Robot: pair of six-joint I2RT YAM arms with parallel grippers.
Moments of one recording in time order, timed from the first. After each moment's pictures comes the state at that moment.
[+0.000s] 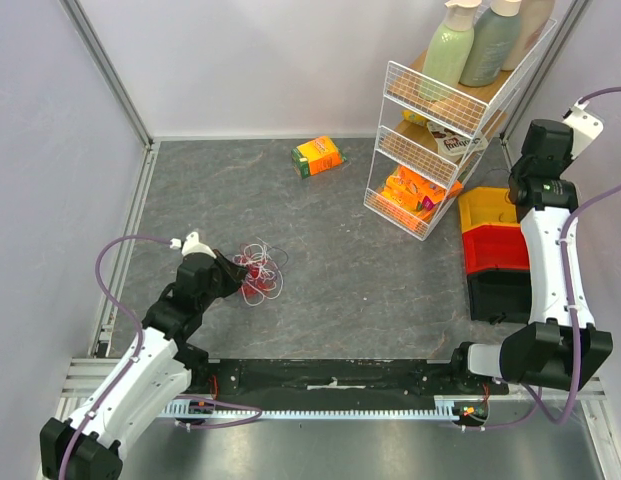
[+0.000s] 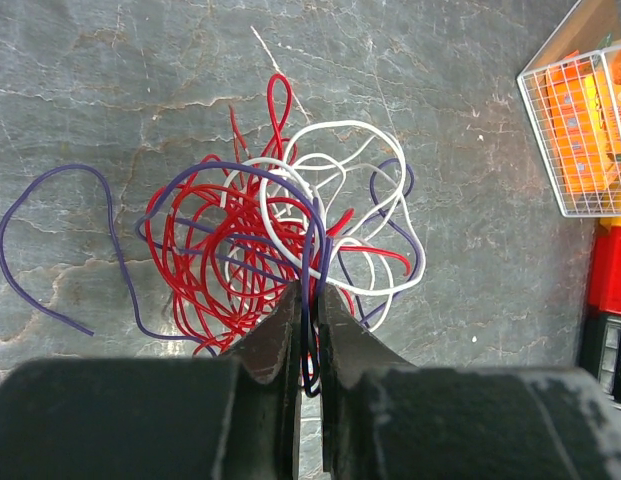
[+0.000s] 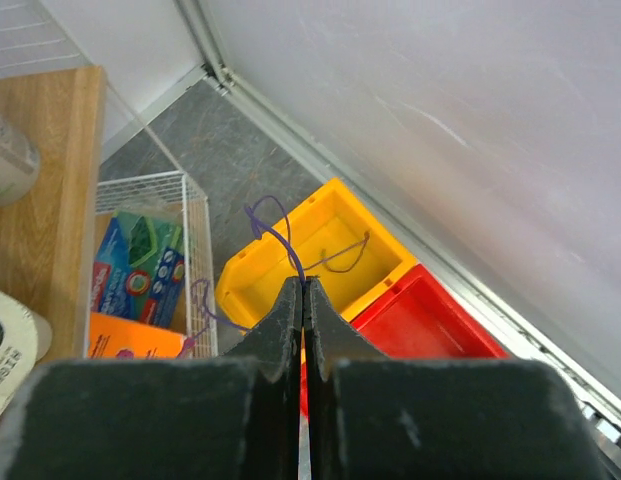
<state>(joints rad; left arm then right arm) -0.39 0.61 0.40 -0.33 -0.10 -0.82 -0.17 1.32 1.38 -0.50 0.51 0.36</state>
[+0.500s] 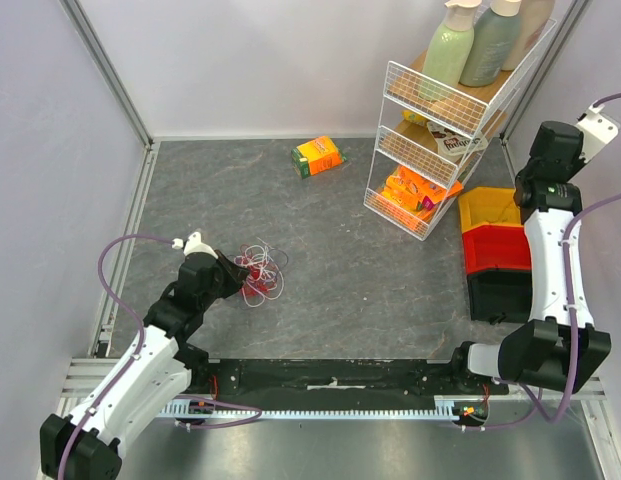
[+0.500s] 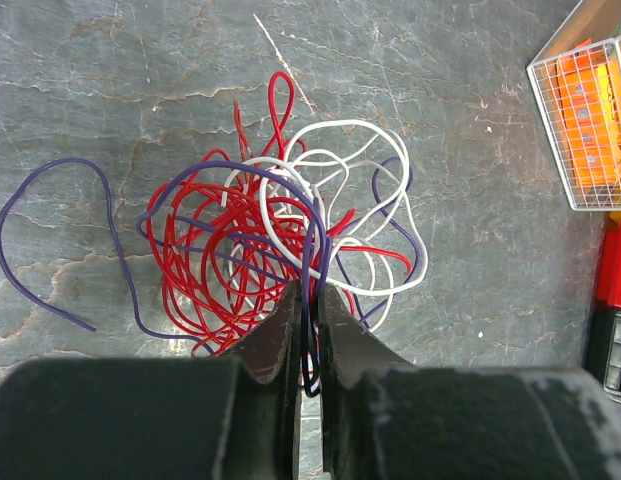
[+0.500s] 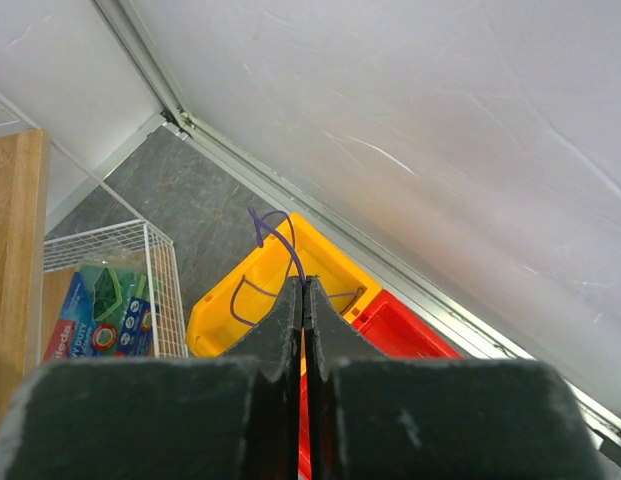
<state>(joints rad) -0.40 0.63 0.40 -0.33 -0.10 -0.82 -0.22 1.31 1.36 -0.44 0.61 0.34</state>
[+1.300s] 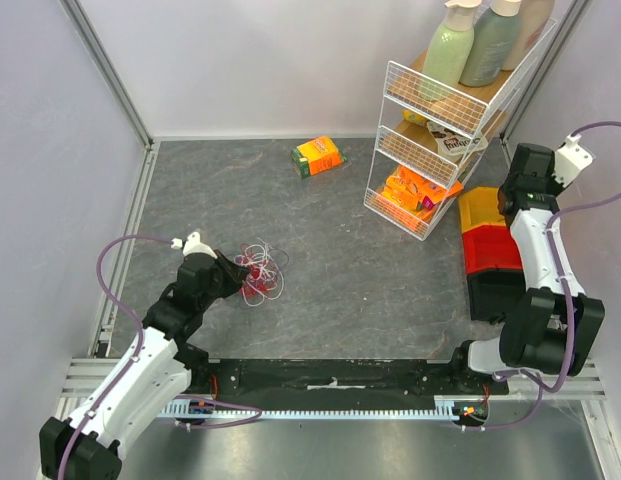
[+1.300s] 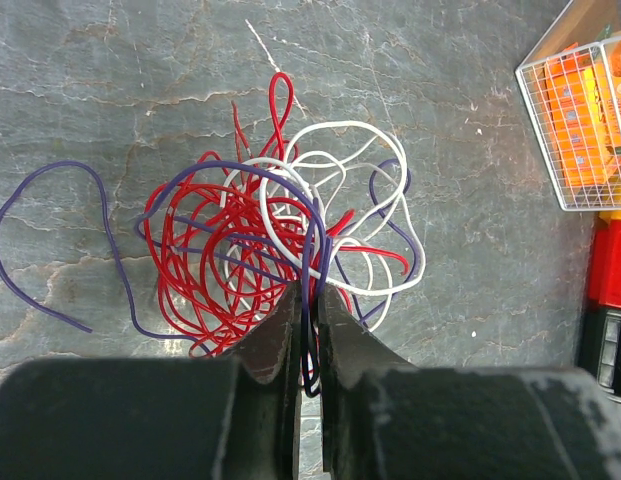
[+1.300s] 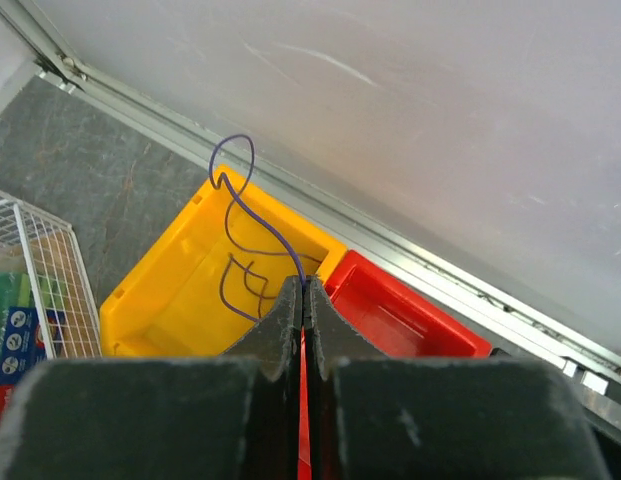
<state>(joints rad) -0.40 0.62 0.40 -0.33 -0.09 -0.82 -0.23 1.39 1.16 -0.32 0.74 0.42</state>
